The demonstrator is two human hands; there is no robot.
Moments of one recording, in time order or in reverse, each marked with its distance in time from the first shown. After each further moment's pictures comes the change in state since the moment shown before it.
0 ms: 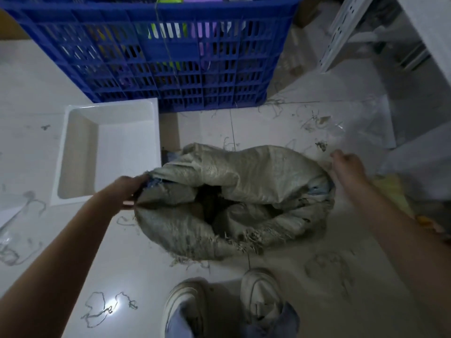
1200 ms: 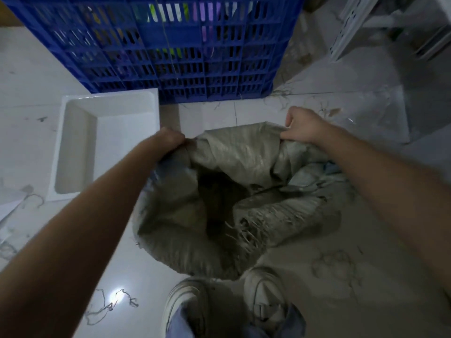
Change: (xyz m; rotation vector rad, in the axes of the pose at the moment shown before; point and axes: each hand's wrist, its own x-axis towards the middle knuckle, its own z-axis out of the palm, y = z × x) left_hand 0.003 0.096 0.059 0.353 0.032 0.241; right_hand 0.016 -0.091 0.059 -0.643 -0.407 -0.512
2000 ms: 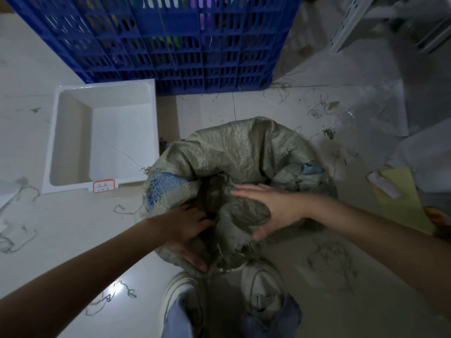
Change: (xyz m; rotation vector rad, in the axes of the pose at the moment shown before) left_hand -0.085 -0.098 0.073 1.169 -0.671 0.829; right_hand -0.094 0.013 0.103 -0.108 -0.716 -0.533
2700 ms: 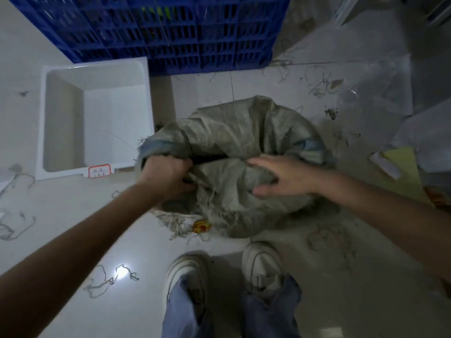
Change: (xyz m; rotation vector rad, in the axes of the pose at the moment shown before) left_hand -0.007 -0.027 -0.034 0.067 0.440 -0.494; right_hand -0.013 0.005 -0.012 -0.087 0.274 0.097
